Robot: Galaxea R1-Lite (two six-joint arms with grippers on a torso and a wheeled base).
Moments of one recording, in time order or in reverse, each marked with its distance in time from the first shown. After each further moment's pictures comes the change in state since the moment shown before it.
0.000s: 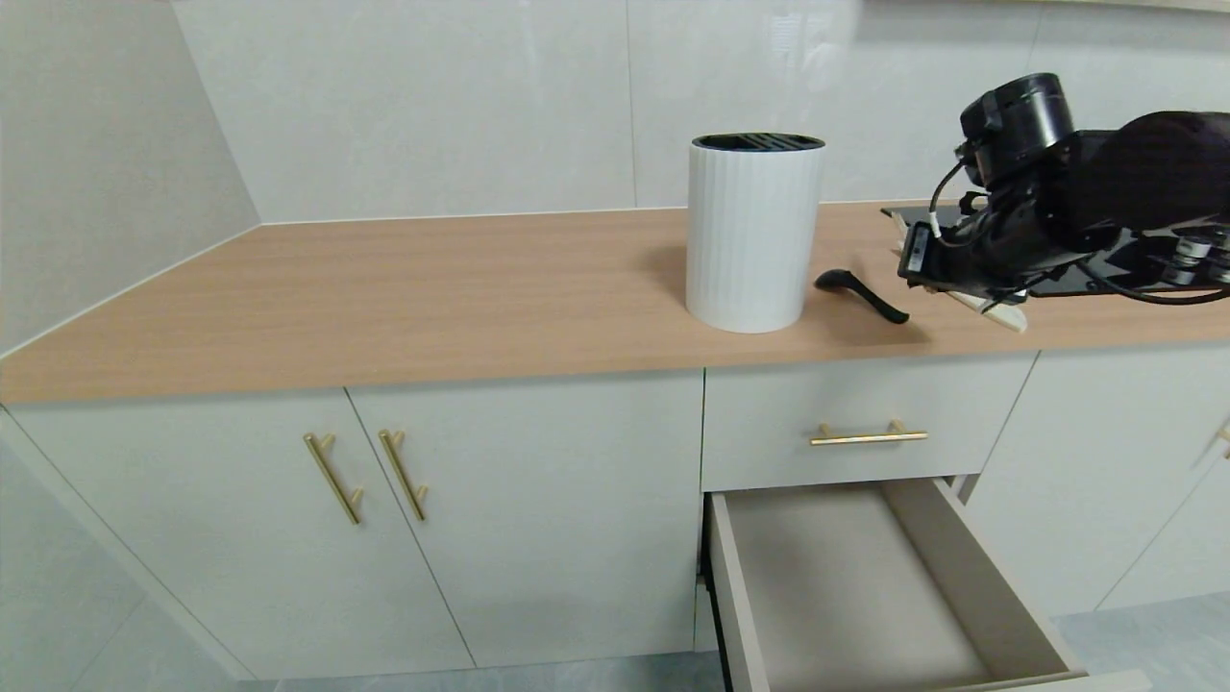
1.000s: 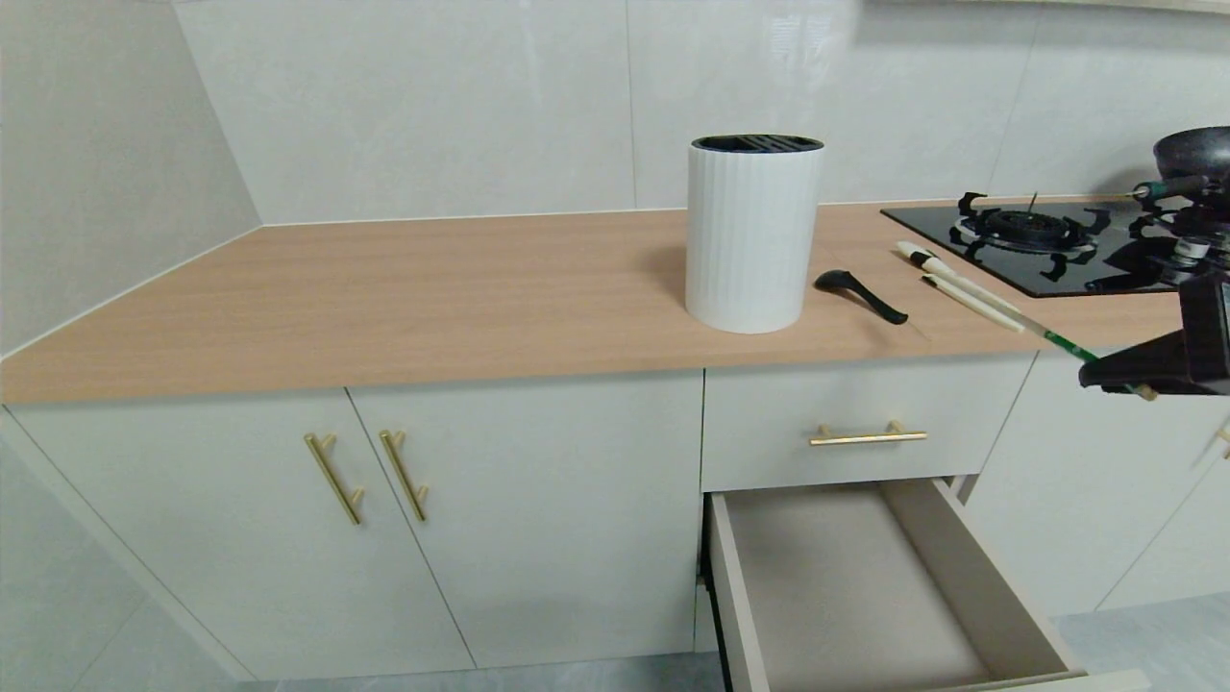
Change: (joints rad) left arm 0.000 0.000 0.000 0.000 0.000 0.000; right arm 0.084 -0.670 0.578 0.193 0.244 -0.020
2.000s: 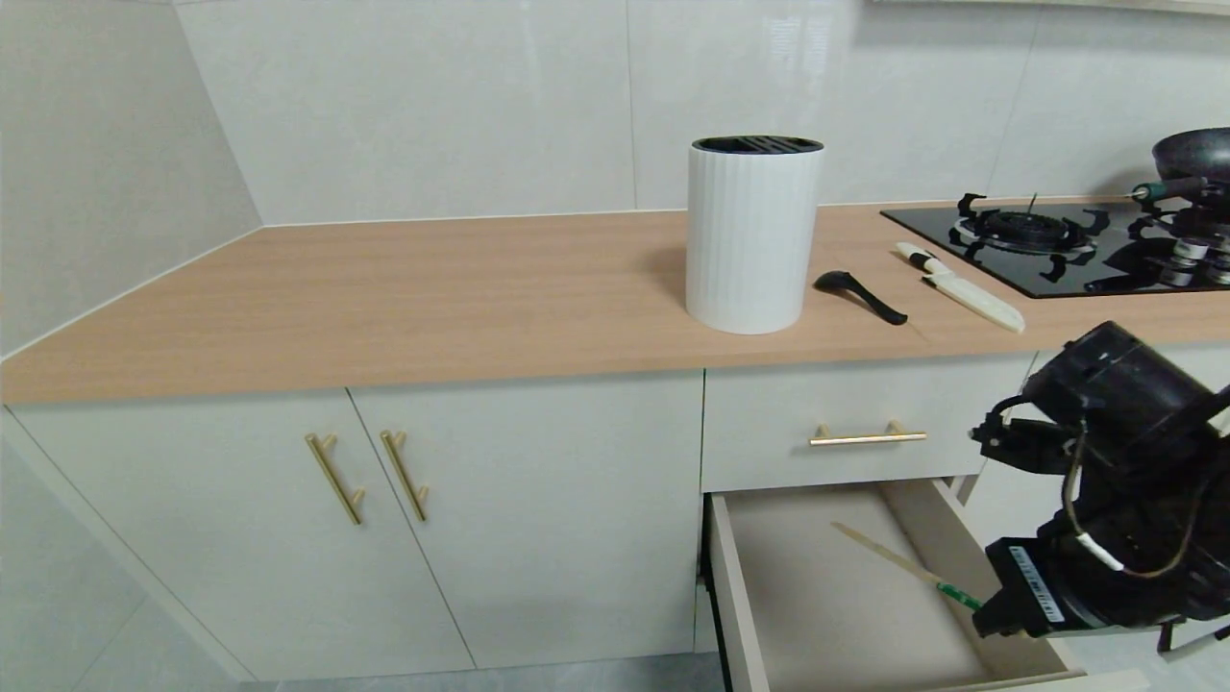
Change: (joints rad) left arm 0.000 0.000 0.000 0.000 0.000 0.000; right arm 0.141 0.225 0.343 -0.032 0.101 0.003
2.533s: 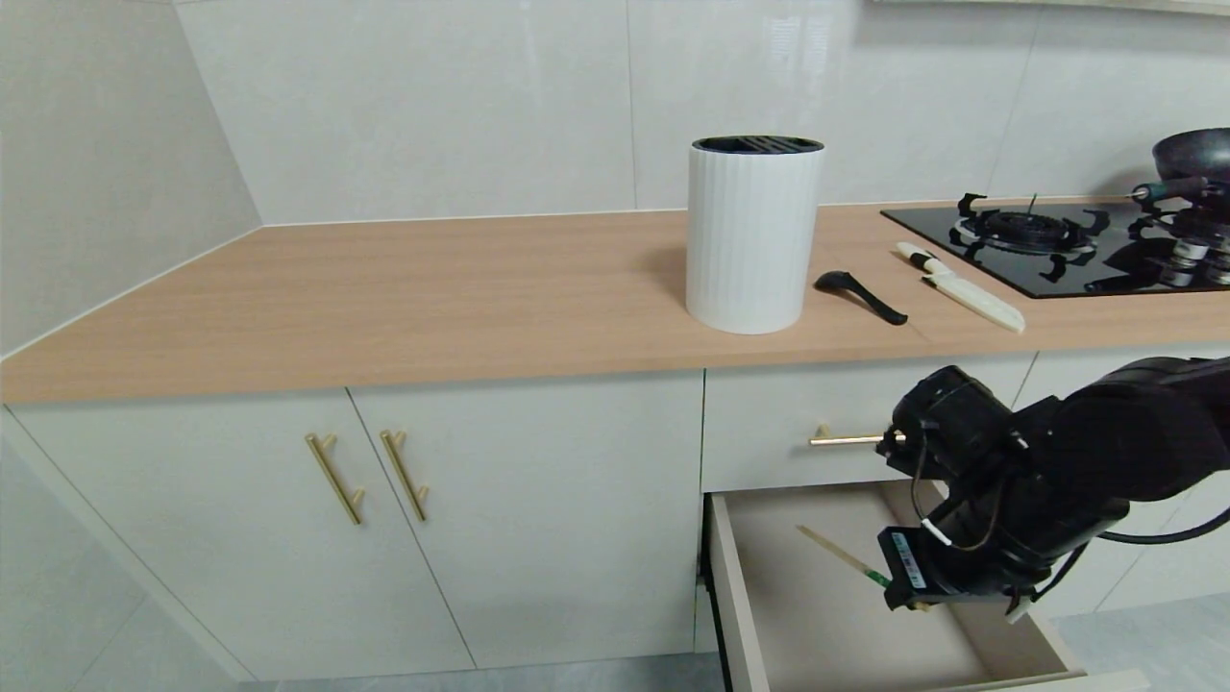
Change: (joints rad) left arm 0.000 0.000 0.000 0.000 0.000 0.000; right arm -0.038 0.293 -0.011 -0.249 -0.002 -0.017
